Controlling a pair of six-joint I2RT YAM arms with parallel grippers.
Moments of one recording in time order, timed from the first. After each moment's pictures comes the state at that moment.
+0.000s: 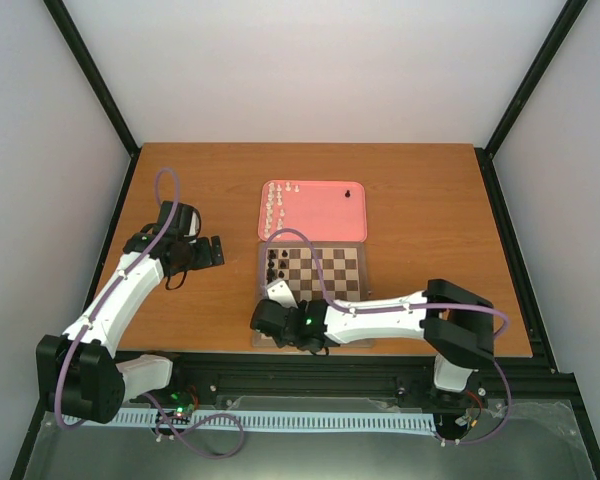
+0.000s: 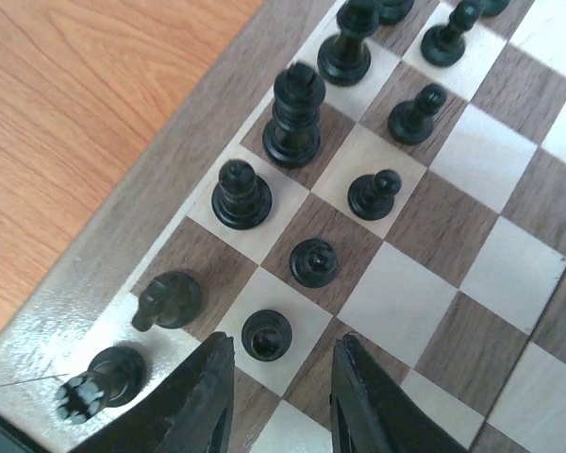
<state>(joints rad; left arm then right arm) -0.17 1.18 0.89 -0.80 0.00 -0.39 1.35 1.74 1.07 -0.46 0.43 0.65</state>
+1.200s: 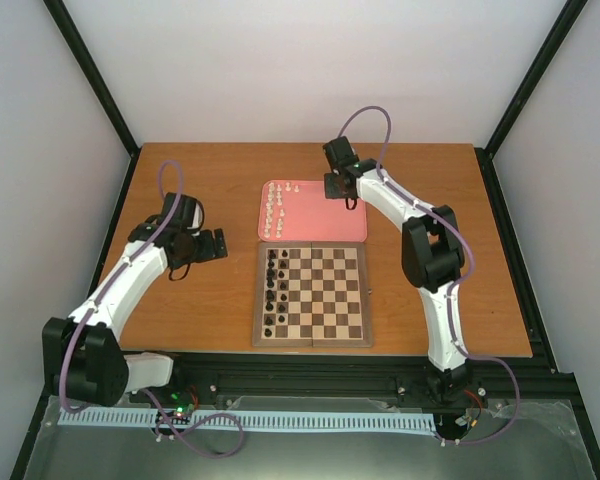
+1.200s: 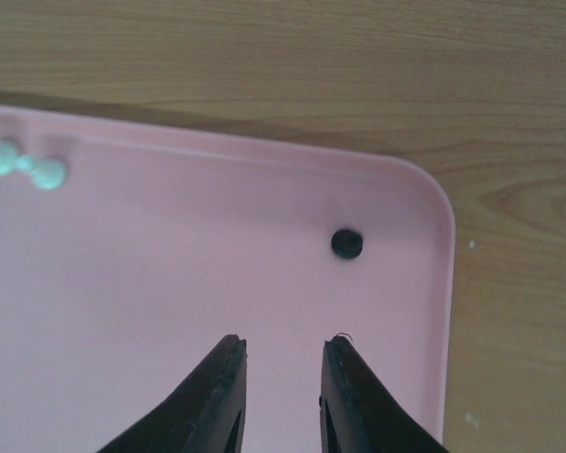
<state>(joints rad) -0.17 1.25 0.95 -0.79 0.03 -0.41 0.48 2.16 1.85 -0.66 0.23 0.31</state>
